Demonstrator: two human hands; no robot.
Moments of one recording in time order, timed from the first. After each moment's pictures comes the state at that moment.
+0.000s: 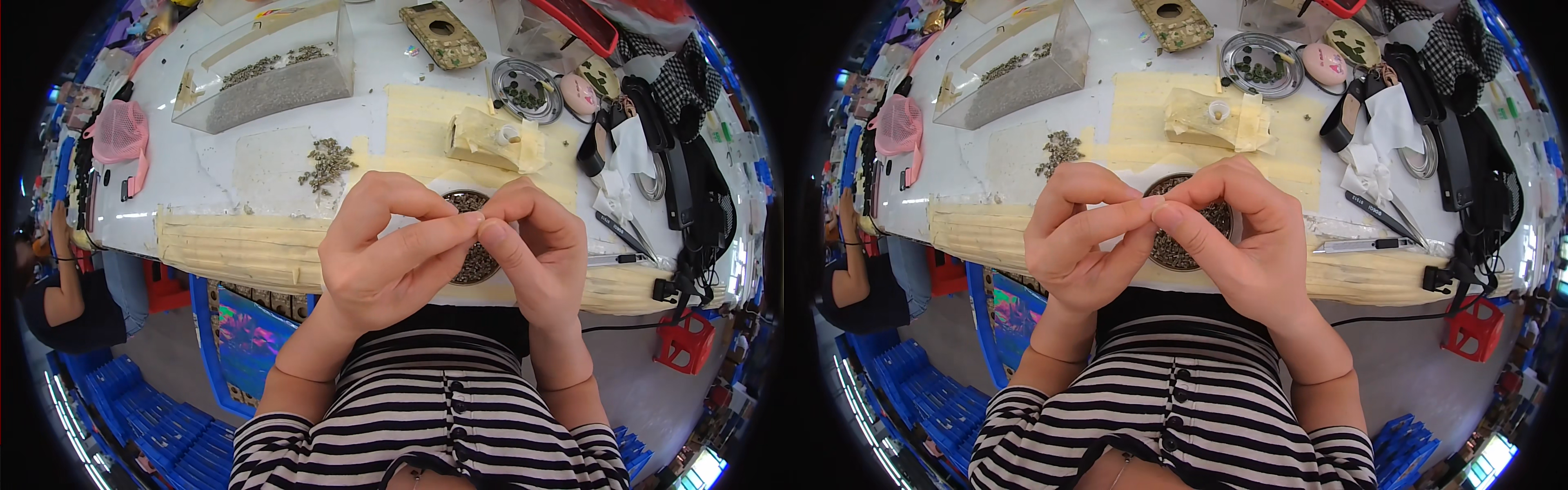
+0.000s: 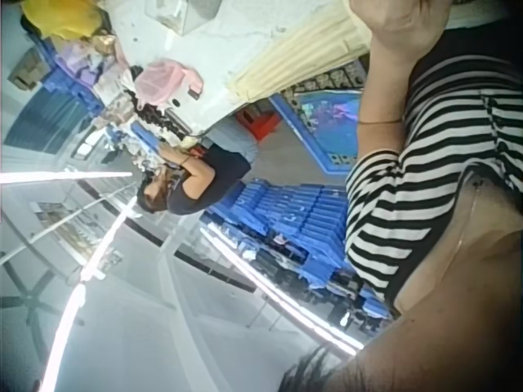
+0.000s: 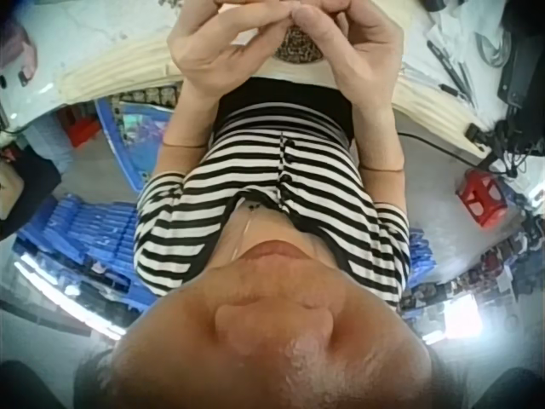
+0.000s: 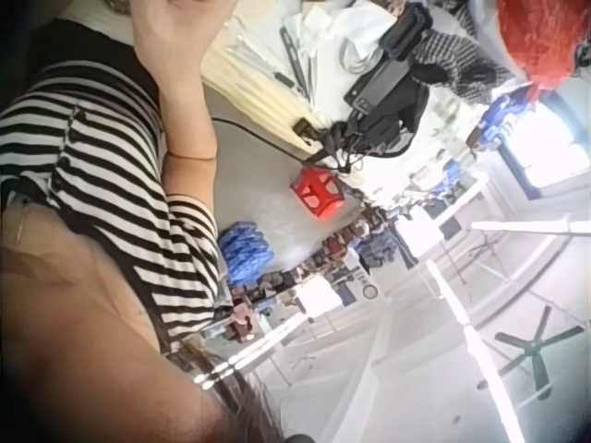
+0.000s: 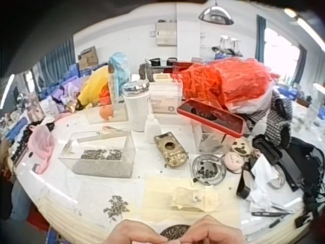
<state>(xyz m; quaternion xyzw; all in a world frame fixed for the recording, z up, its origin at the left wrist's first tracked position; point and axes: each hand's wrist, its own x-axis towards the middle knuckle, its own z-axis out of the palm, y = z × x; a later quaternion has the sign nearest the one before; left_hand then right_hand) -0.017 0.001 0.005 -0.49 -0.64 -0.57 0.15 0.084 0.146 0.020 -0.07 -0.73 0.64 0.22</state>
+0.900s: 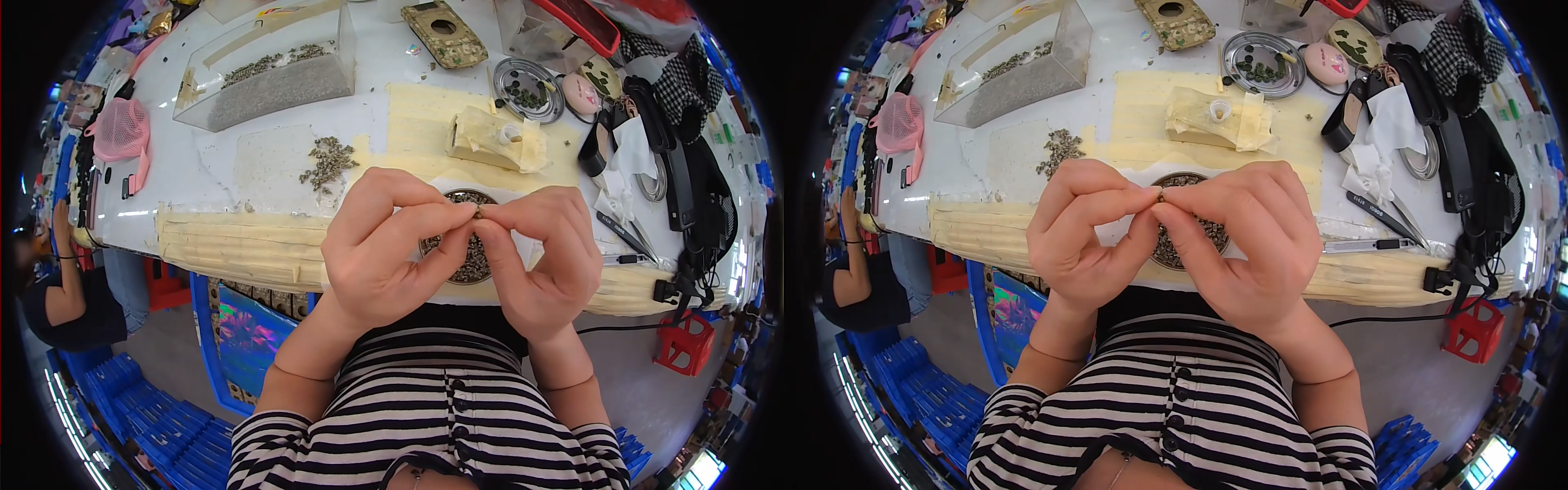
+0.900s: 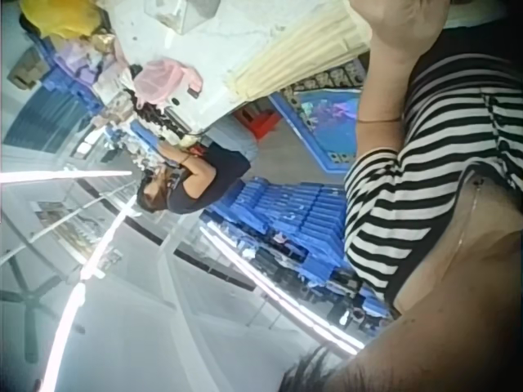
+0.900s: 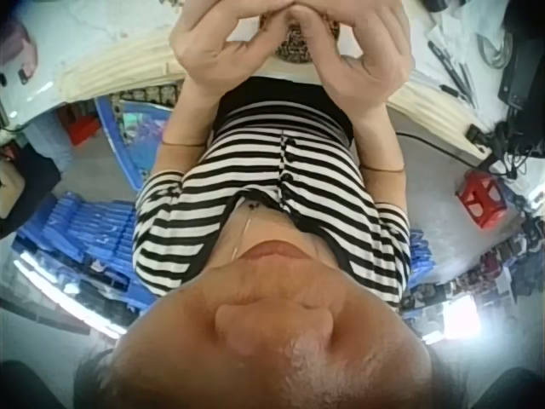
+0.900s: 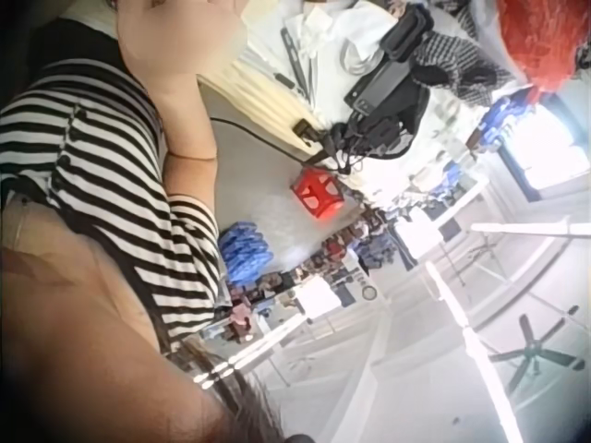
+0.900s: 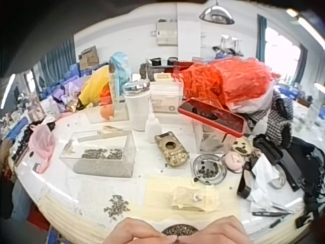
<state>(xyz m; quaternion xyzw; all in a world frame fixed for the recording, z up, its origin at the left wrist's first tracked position) -0.014 0.004 0.004 -0.47 -0.66 -0.57 0.15 0.081 0.142 0.023 -0.01 -0.84 0.38 0.38</state>
